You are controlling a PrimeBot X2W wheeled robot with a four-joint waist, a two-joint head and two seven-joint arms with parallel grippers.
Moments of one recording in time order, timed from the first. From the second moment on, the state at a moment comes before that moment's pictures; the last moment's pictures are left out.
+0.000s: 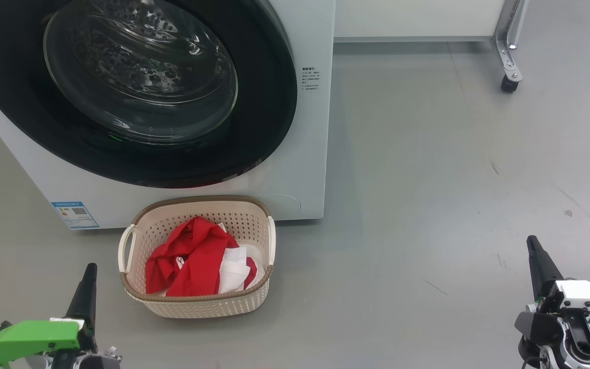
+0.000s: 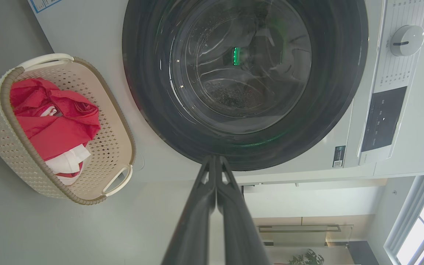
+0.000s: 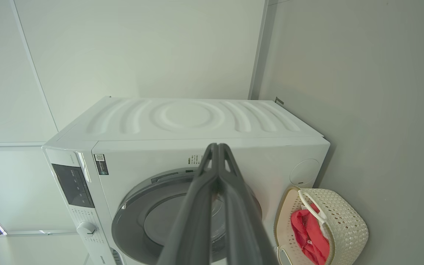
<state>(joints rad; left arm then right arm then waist) -0.06 0.04 0.08 0.28 -1.60 -0.13 0.11 -0.06 -0.04 -0.14 0.28 1.60 0.12 0.11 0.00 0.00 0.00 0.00</state>
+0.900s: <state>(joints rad) -0.06 0.04 0.08 0.28 -1.60 -0.13 0.11 -0.06 -0.04 -0.14 0.28 1.60 0.12 0.11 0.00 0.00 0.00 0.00</state>
